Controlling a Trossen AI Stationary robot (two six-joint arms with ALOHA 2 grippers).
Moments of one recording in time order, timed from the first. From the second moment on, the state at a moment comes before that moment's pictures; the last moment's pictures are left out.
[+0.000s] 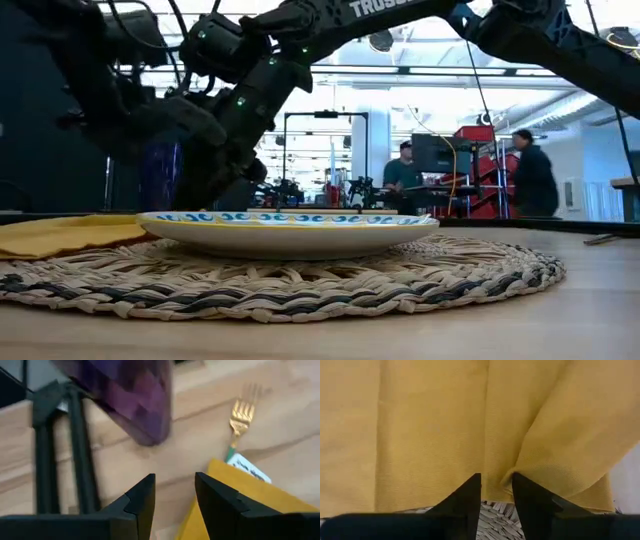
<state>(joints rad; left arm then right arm) 0.45 0.89 0.53 -0.75 -0.49 -0.60 -0.03 2.56 2.30 -0.72 -0.14 0.11</state>
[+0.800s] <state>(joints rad) 0.69 1.19 0.53 -0.58 -0.08 -0.29 -0.03 2.56 2.30 -0.72 -0.14 0.11</state>
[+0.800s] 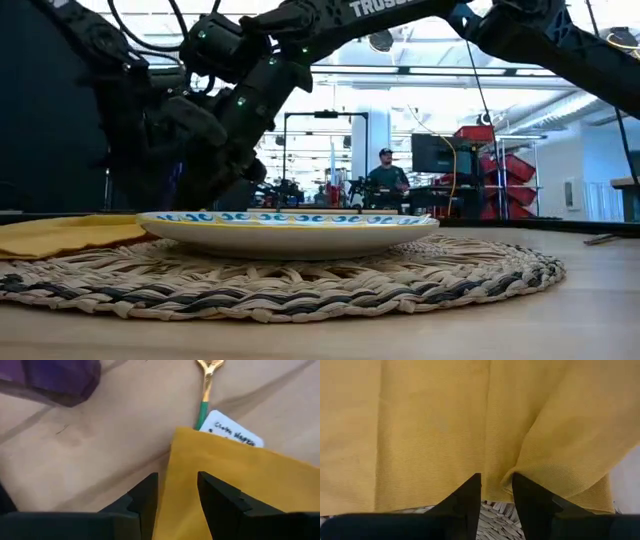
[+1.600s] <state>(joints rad) 0.72 1.30 0.53 -0.54 0.05 -0.22 -0.03 2.56 2.30 -0.72 -0.14 0.11</state>
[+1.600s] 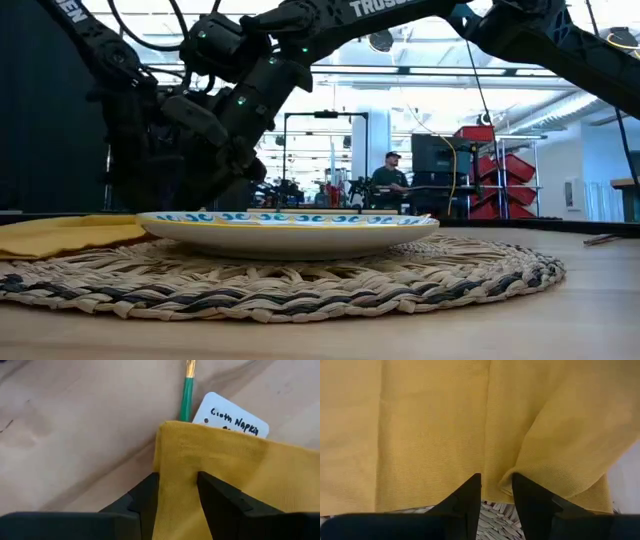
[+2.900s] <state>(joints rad) 0.72 1.32 0.53 -0.54 0.01 -0.15 -0.04 2.56 2.30 -0.72 -0.13 0.11</state>
